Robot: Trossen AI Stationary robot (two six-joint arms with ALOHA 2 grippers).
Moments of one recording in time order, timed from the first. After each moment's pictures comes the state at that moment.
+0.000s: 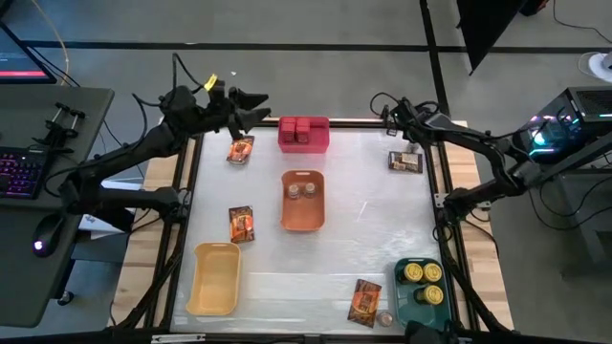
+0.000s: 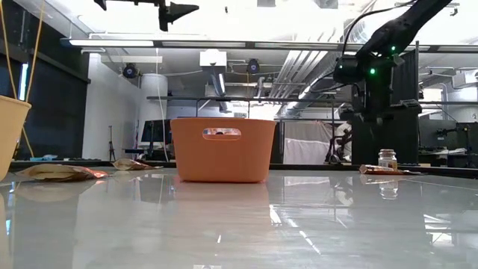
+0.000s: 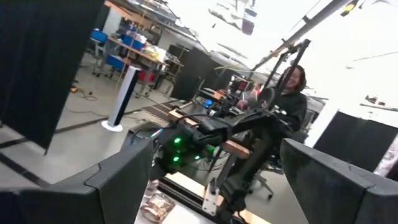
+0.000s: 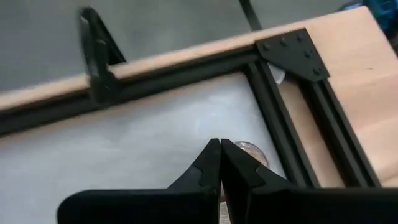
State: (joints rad) left arm 0.60 1.05 0.95 0.25 0.32 -0.47; right arm -0.90 1.40 0.86 -0.67 0.52 0.86
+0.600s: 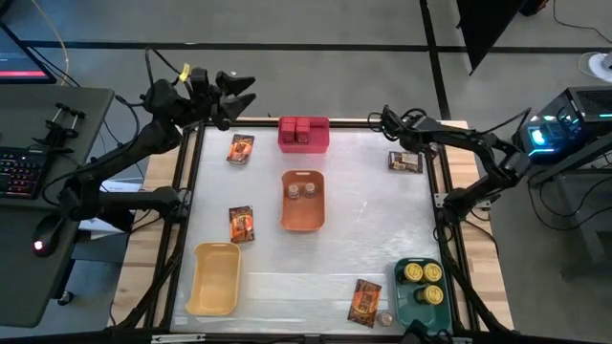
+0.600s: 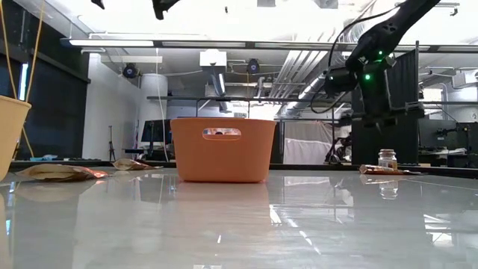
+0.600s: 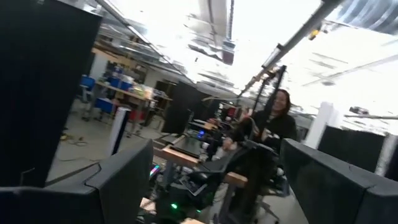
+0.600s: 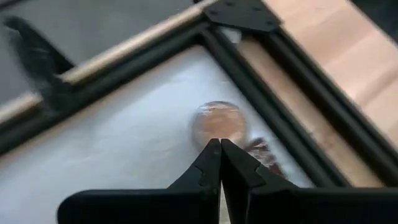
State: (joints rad) left arm 0.72 1.03 0.95 0.41 0.44 -0.47; right arm -0.80 1.50 0.90 -0.85 0.64 1.34
